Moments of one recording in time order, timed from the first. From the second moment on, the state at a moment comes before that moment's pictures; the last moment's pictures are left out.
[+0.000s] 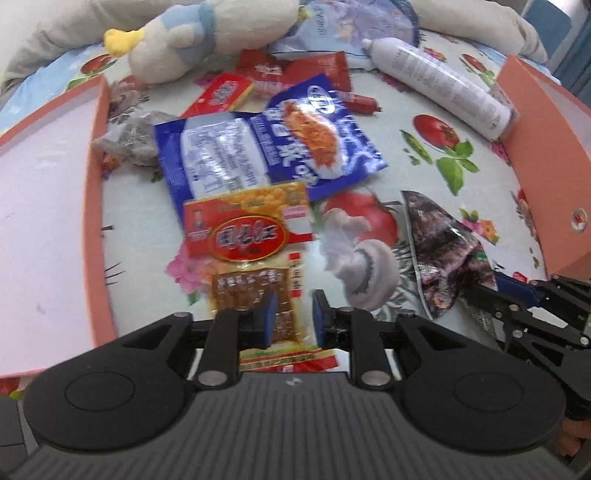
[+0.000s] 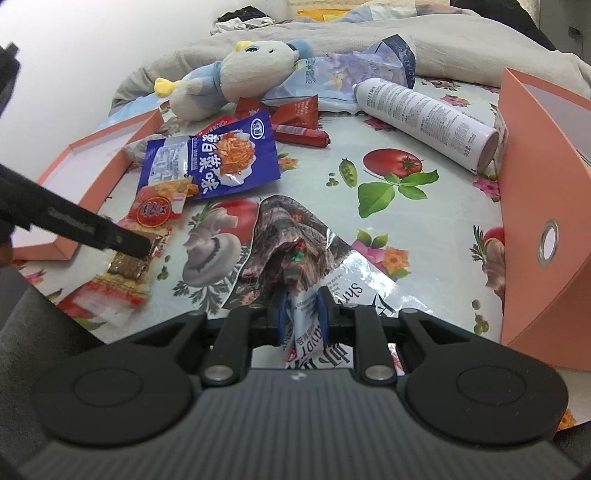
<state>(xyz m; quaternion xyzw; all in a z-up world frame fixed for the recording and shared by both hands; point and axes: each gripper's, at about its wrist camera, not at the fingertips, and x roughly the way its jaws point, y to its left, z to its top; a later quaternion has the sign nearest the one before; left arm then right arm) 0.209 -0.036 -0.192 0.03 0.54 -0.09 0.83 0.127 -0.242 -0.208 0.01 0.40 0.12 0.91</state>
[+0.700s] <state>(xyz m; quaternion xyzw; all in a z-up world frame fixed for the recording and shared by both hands) 0.219 -0.024 -0.229 0.02 0.57 -0.04 0.82 0.126 -0.241 -0.210 0.01 0.40 0.12 0.91</state>
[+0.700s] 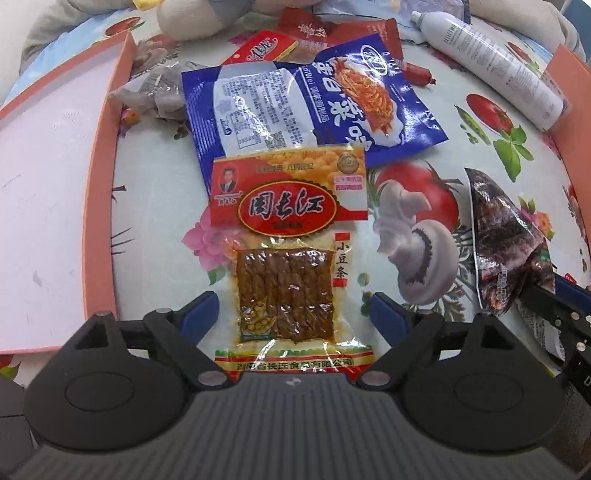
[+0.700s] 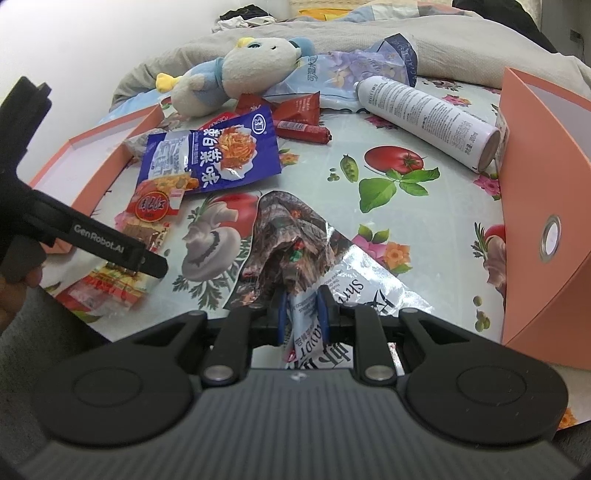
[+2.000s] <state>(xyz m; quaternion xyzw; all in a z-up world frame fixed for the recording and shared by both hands) 0.194 -0.064 -0.134 -0.04 0.49 -0.09 0.86 0.125 -0.267 -0.123 0.00 0.36 0.08 0.93</state>
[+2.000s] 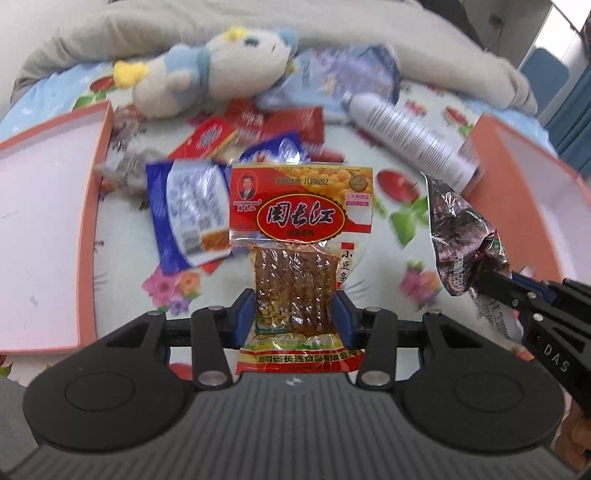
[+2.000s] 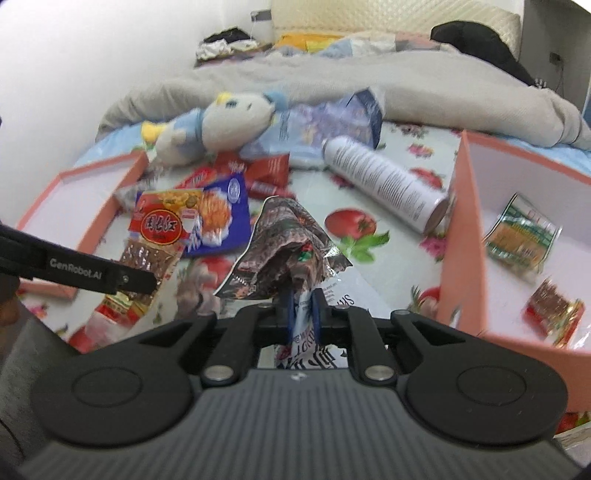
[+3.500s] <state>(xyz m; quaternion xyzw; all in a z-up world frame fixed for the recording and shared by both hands) 0.263 -0.341 0.040 0.00 0.39 -0.29 0.88 0.144 -0.479 0.009 0.08 0.26 -0.09 0.96</state>
